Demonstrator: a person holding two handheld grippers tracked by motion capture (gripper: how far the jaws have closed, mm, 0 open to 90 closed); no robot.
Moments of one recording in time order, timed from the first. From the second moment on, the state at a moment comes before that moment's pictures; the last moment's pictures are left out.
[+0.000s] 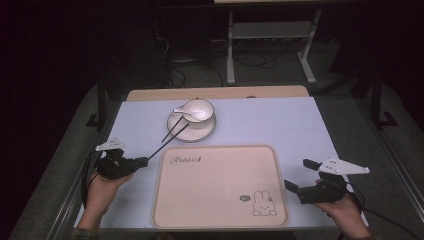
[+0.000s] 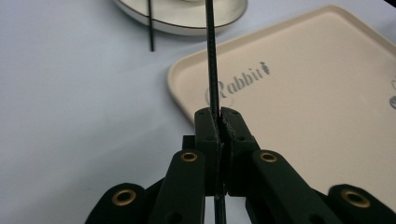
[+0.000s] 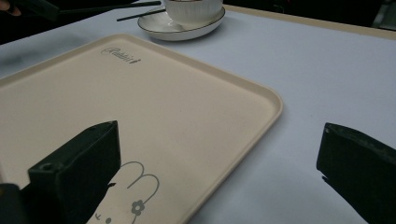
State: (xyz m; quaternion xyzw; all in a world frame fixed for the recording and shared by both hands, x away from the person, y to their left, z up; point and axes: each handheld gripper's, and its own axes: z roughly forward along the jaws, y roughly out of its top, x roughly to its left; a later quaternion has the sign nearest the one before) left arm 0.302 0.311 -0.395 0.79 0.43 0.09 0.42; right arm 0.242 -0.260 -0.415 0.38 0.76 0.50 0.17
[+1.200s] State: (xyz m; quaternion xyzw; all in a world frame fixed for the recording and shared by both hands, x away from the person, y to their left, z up) left arm 0.301 0.234 -0.431 0.88 0.35 0.03 0.33; right arm 0.242 -0.259 -0.415 0.37 0.76 0.50 0.17
